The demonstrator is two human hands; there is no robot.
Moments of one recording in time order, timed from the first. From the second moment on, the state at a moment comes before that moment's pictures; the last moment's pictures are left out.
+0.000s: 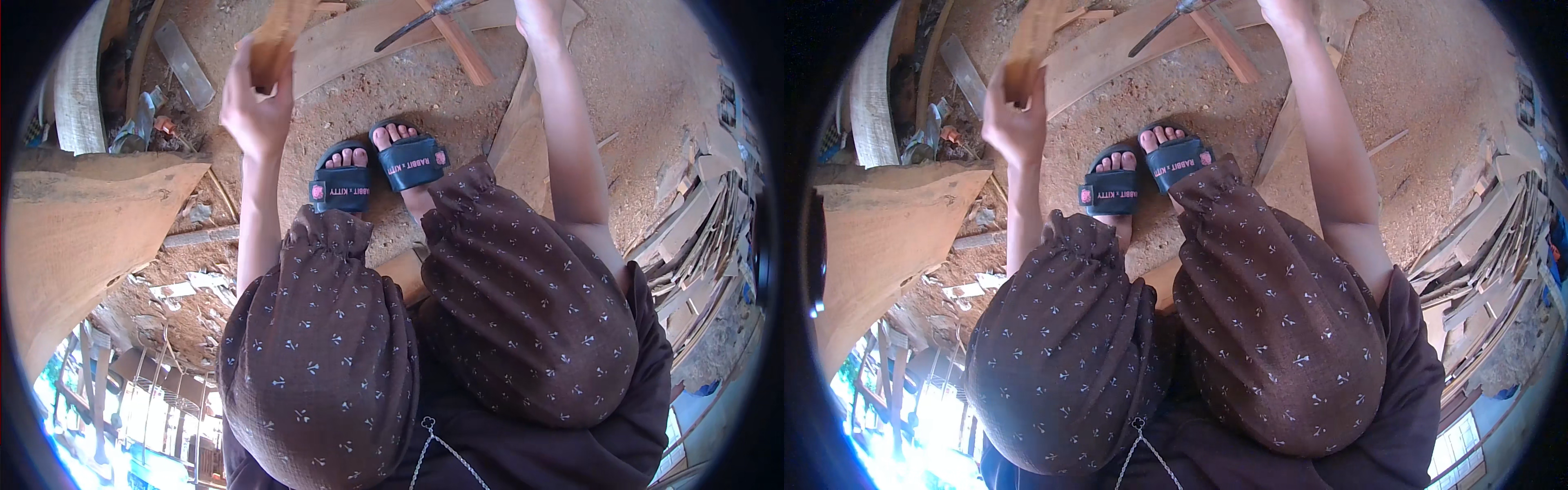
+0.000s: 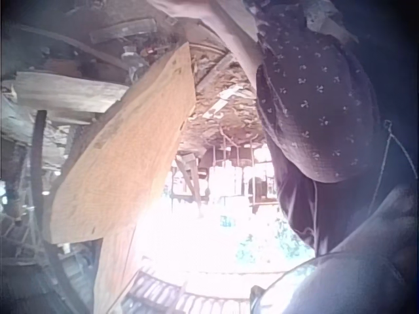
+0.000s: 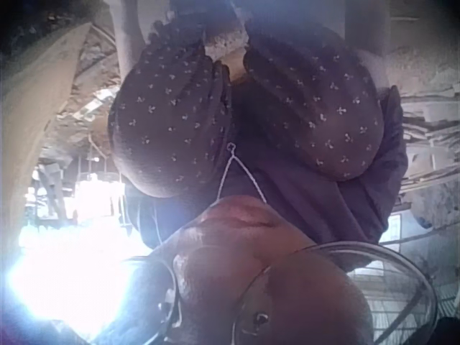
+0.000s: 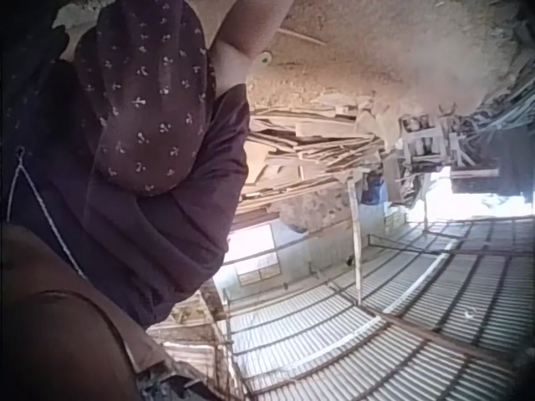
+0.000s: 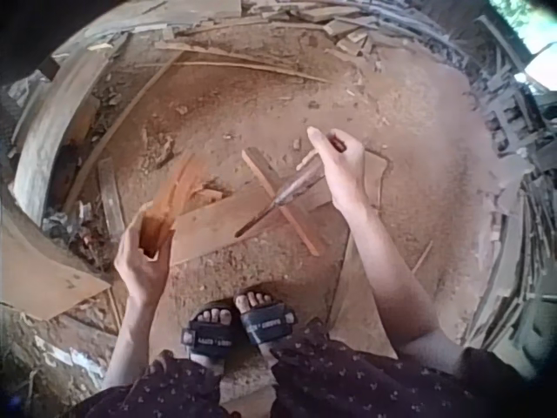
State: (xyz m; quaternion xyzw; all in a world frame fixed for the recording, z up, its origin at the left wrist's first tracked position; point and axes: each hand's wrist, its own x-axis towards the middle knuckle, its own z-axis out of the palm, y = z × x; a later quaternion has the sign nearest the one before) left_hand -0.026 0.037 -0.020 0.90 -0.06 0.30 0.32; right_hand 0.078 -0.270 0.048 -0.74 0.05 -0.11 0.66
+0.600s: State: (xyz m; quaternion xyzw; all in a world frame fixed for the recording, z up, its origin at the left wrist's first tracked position) left_hand -0.036 0.050 -0.052 0.91 -0.08 0.23 0.33; right_hand 0.073 -0.274 0.040 -0.75 0.06 -0.14 0.65
